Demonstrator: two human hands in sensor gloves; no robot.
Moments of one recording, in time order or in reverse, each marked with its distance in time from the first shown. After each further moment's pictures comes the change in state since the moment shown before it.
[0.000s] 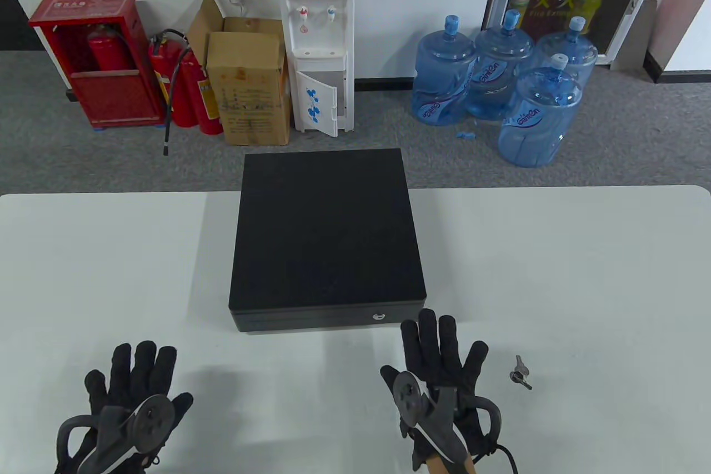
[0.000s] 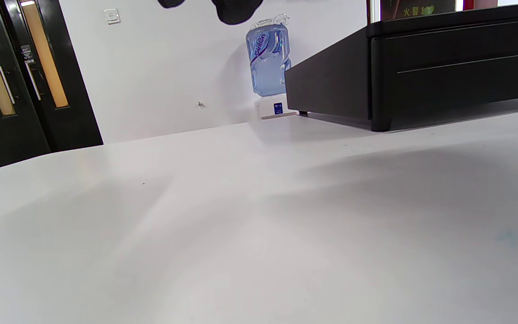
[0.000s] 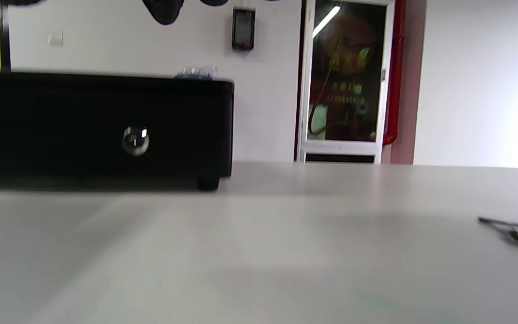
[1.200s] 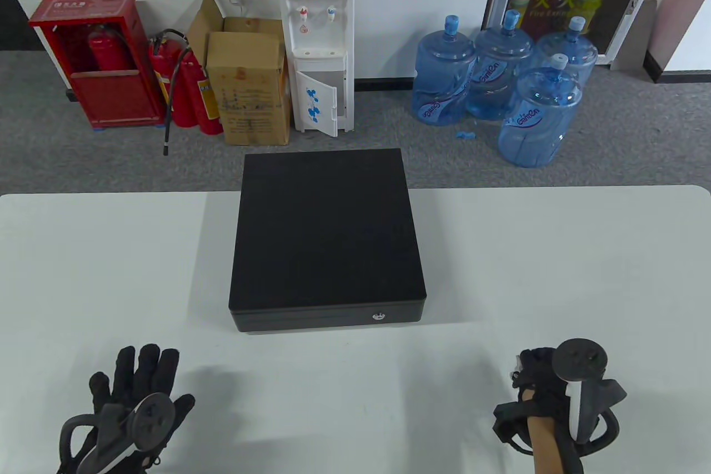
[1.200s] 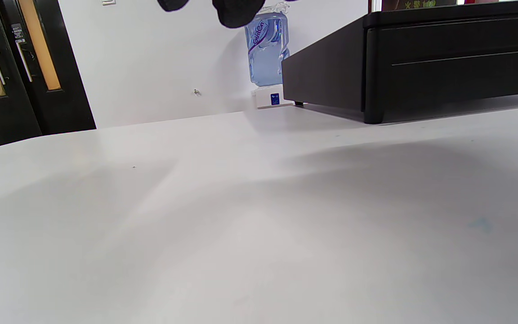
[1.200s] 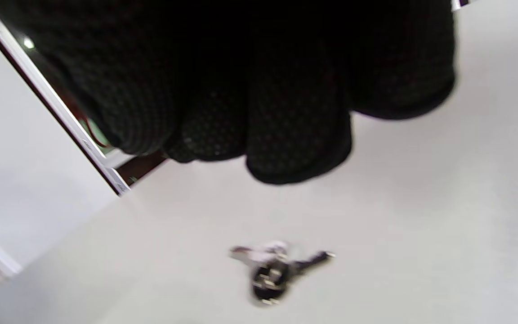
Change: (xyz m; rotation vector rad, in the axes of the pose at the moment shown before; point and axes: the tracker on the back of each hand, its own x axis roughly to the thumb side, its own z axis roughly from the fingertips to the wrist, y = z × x) left_hand 0.001 -0.003 -0.002 -0.037 -0.011 0.035; right_hand -0.177 -0.014 -0.030 0.013 0.798 -0.492
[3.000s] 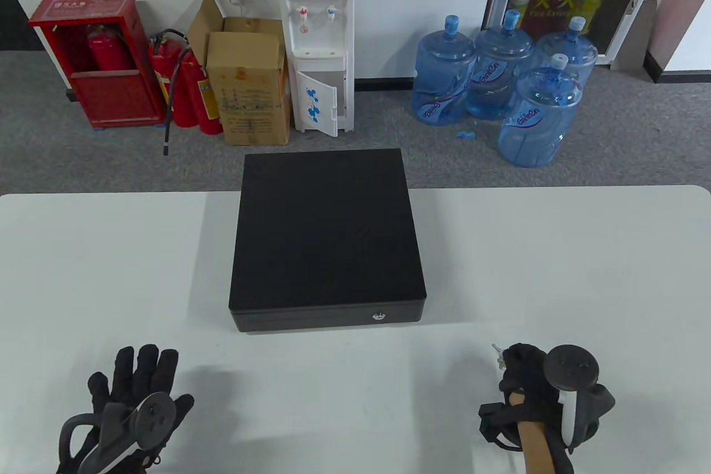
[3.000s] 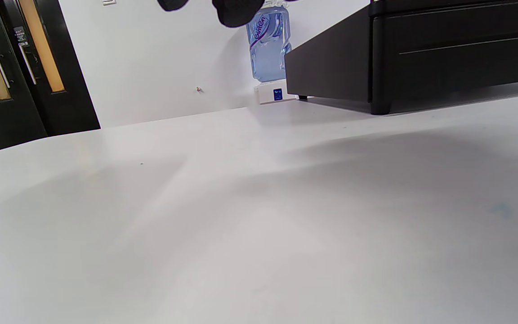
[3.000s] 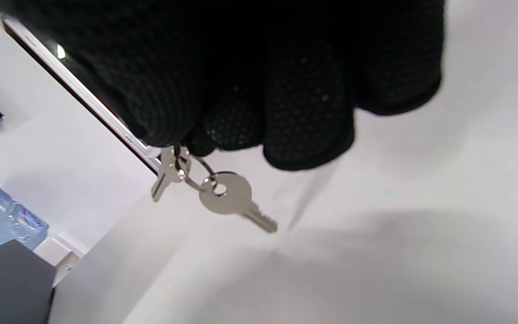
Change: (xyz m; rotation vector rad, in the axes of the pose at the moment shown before) left_hand 0.000 -0.001 -0.001 -0.013 0.009 -0.027; right_hand -0.014 0.032 -0.006 0.120 -0.047 -0.143
